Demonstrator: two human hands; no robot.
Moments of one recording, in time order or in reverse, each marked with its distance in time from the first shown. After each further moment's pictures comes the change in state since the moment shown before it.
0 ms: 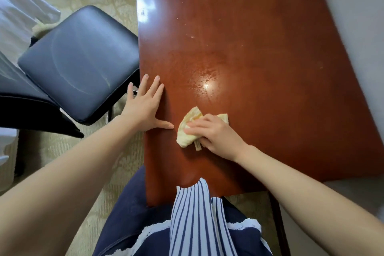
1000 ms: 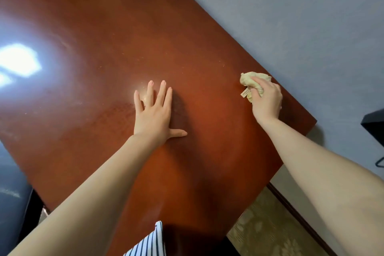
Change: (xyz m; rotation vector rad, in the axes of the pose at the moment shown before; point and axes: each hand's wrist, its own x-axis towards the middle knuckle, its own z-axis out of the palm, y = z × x) left_hand 0.139 0.180 -0.065 0.185 0.178 0.507; right_hand -0.123 0.160 -0.120 -0.220 1.004 1.395
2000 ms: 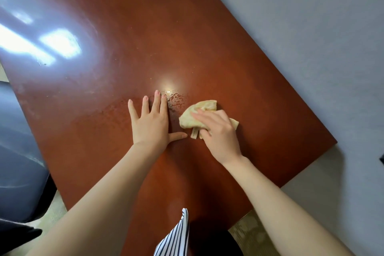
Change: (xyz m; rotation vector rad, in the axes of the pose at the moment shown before) left_hand -0.016 0.015 0.001 0.052 -0.082 -0.293; right_hand -0.089 -0.050 0.030 0.218 -0.377 -0.615
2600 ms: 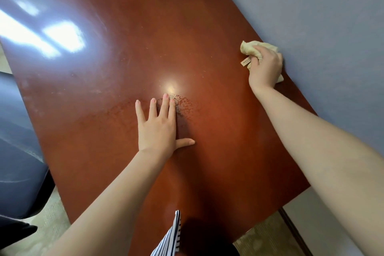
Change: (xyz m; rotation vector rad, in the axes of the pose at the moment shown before) left_hand -0.001 0.000 0.004 0.038 0.050 0.020; right_hand 0.158 0.091 -0.033 -0.179 0.323 0.449
